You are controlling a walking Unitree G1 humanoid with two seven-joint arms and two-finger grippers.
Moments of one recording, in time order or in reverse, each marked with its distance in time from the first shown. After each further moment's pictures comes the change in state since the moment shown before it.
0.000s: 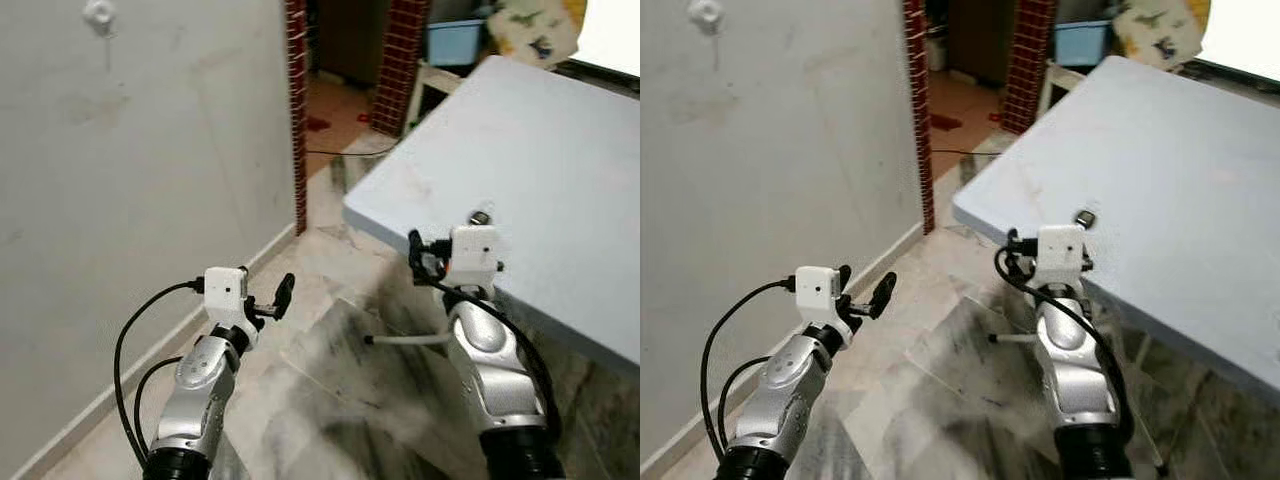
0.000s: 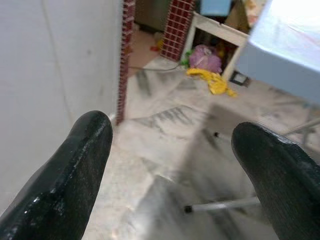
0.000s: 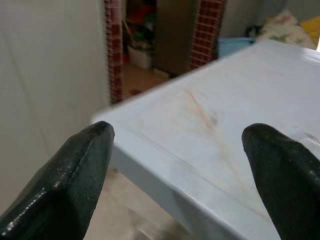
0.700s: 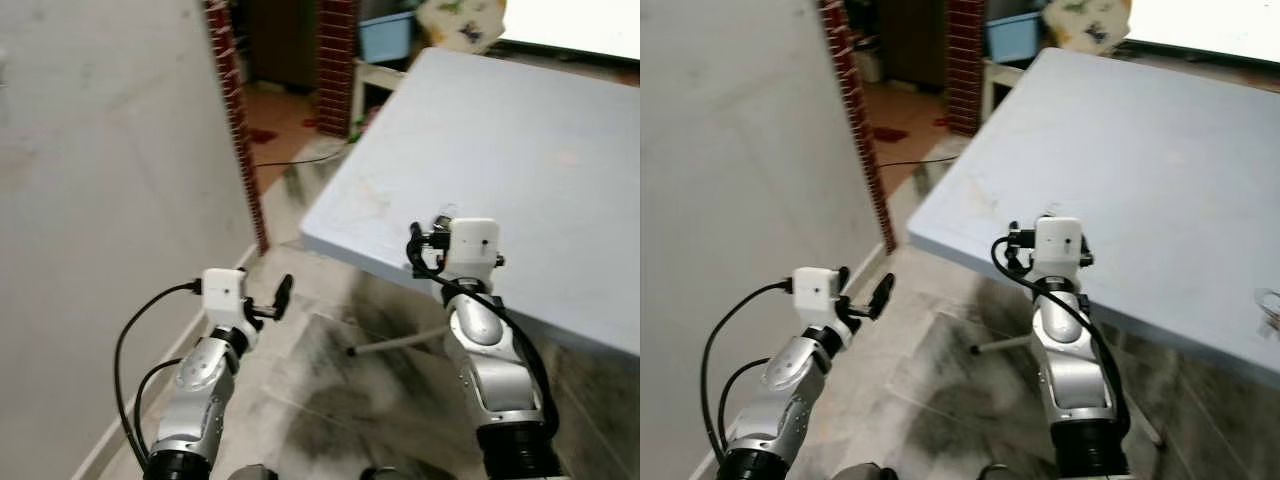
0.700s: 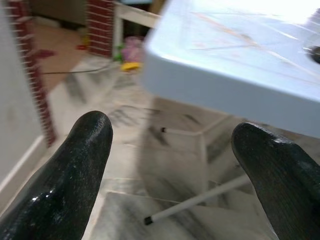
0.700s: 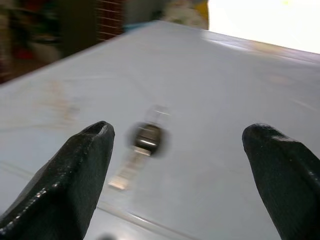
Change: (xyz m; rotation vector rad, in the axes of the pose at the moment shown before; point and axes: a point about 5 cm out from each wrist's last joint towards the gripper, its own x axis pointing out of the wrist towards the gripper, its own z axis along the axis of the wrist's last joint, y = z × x) left arm 0.003 -0.011 0.000 -0.010 -0.003 -0.032; right arm -0.001 -0.015 0.000 -0.030 0.031 -0.106
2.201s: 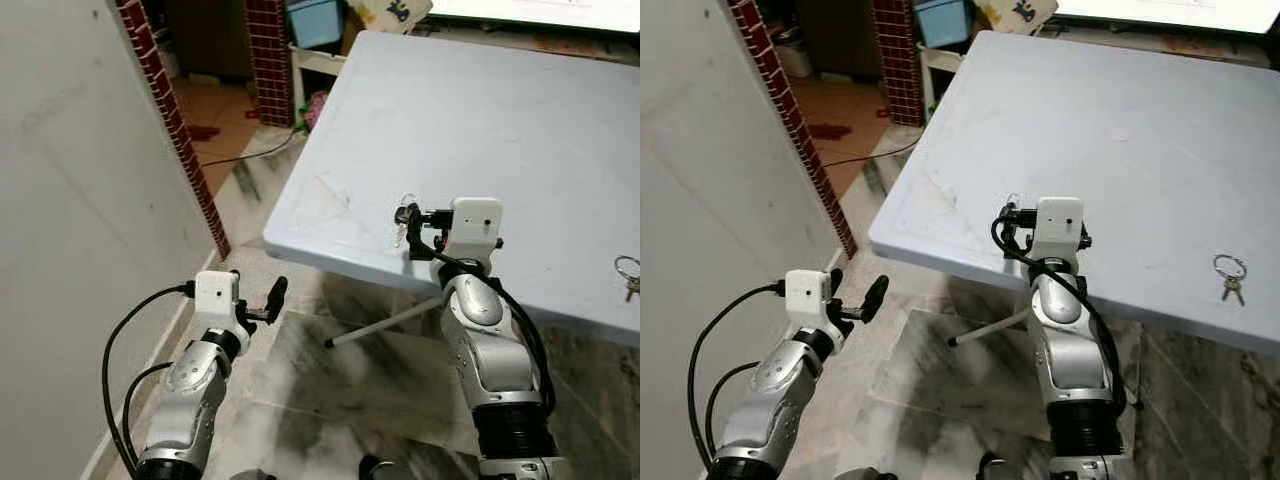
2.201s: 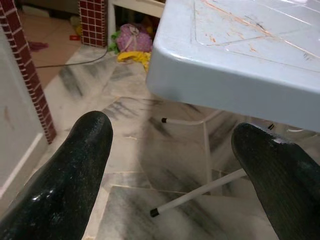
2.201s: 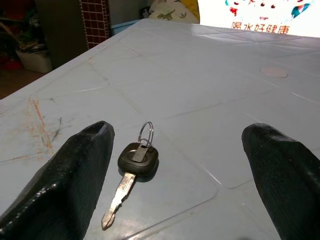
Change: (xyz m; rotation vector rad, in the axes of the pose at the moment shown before) left arm -0.013 0.009 0.006 0.015 0.002 0.025; right arm 0.013 0.003 0.021 0.060 -0.033 0.021
